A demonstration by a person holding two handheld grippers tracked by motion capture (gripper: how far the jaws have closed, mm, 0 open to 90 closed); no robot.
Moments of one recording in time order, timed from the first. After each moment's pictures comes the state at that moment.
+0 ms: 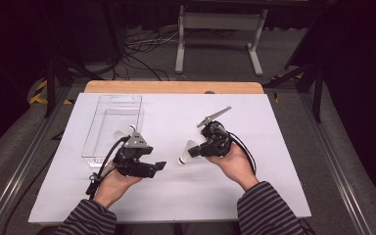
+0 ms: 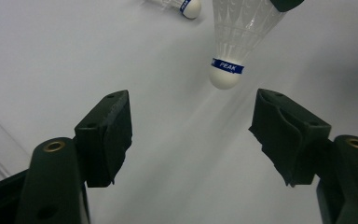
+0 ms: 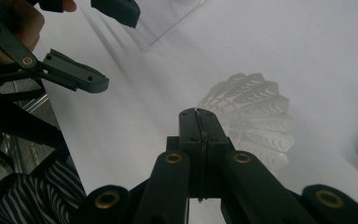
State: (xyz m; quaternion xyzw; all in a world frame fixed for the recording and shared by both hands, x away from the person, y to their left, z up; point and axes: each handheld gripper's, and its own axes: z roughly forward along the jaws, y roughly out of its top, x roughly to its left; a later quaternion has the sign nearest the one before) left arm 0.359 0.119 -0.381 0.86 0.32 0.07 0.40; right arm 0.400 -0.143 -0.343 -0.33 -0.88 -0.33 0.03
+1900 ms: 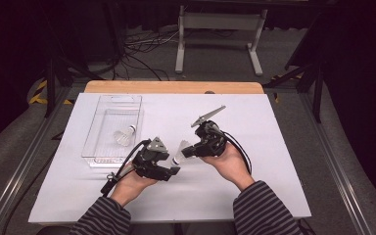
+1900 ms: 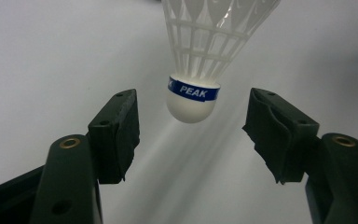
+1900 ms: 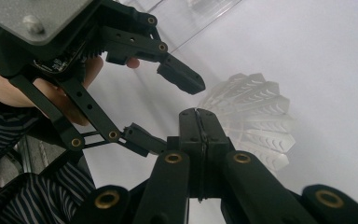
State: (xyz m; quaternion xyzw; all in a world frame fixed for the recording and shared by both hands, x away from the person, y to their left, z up) left arm 0.368 0.079 -0.403 0.88 0.29 0.05 0.37; right arm 0.398 -0.129 -0.338 -0.31 -0.89 -0.34 0.03
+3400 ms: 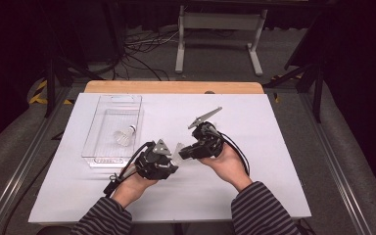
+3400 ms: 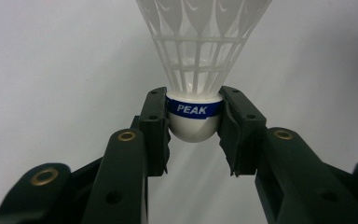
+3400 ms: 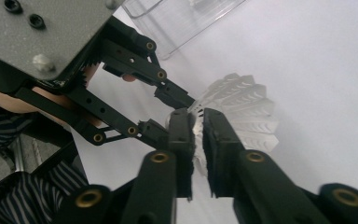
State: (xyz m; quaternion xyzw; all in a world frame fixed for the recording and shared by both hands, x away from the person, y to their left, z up) left arm 0.364 0.073 -0.403 0.90 0.27 0.06 0.34; right arm 0.396 -0.123 -0.340 -0.30 -0.89 -0.34 0.02
